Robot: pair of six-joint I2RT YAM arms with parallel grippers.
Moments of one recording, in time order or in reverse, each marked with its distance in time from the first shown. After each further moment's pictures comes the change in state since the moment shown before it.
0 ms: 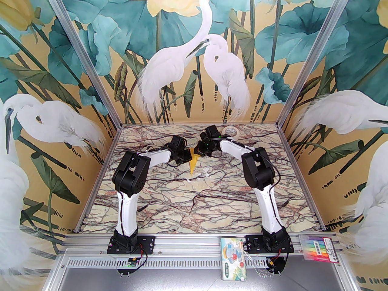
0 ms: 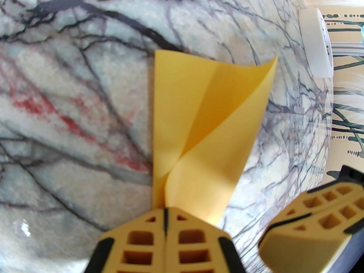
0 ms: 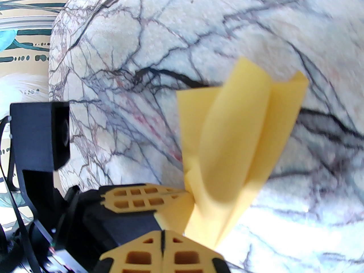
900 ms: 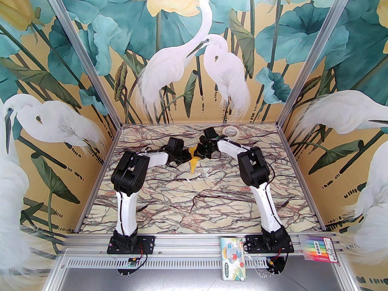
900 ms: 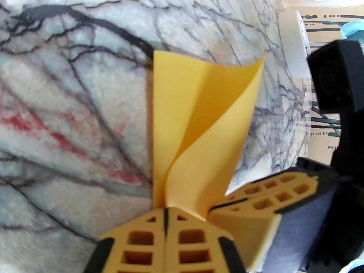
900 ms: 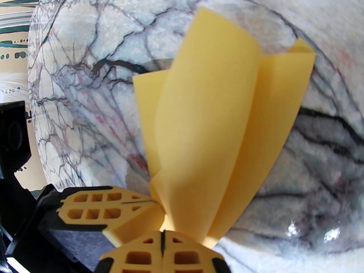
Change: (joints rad) left arm 0.047 0.002 -0.095 0.193 0.134 -0.031; right arm 0.000 0.084 0.066 -0.082 0.006 -0.030
